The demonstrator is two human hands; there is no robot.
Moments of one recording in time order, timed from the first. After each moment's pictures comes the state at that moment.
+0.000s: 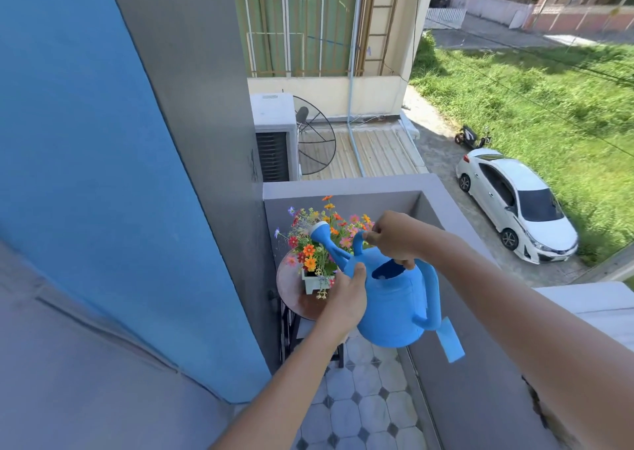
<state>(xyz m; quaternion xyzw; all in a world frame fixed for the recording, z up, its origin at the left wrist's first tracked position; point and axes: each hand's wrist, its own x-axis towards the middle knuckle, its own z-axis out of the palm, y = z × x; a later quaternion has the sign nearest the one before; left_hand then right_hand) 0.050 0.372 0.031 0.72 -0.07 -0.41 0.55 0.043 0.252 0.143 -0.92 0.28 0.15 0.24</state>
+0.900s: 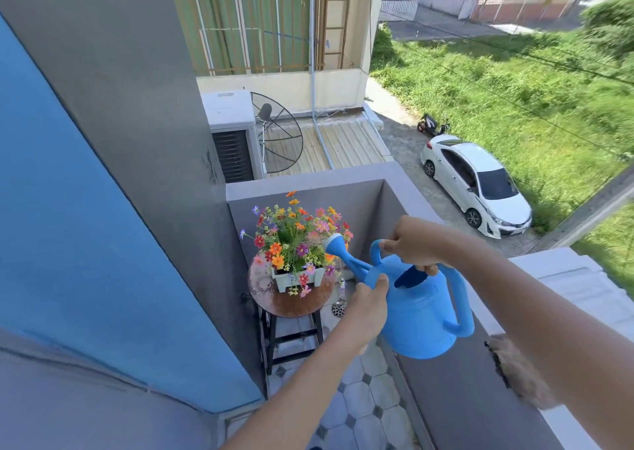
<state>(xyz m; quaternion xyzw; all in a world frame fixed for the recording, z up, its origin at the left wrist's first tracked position) -0.014 0.323 0.017 0.67 -0.12 -0.49 0.54 -0.027 0.202 0.146 -0.89 0.34 0.24 0.18</state>
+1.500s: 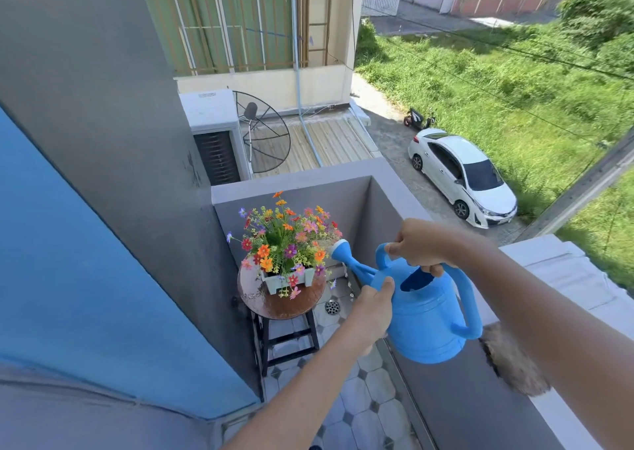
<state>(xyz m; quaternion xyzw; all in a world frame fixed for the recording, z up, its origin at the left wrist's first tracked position) -0.024 0.304 0.015 0.66 -0.12 -0.54 0.51 -0.047 0.185 0.143 -0.88 0.37 0.25 0.17</state>
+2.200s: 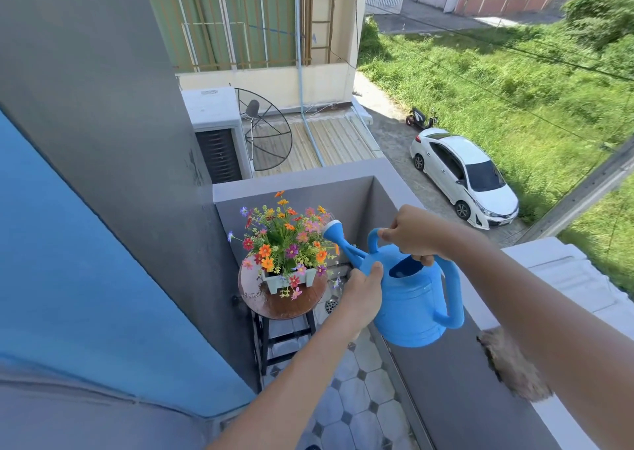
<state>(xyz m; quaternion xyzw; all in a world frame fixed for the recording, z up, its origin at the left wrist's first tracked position) 0.002 0.305 0.030 0.71 -0.14 -0.48 0.49 -0.024 0.188 0.151 -0.89 0.38 0.15 0.22</state>
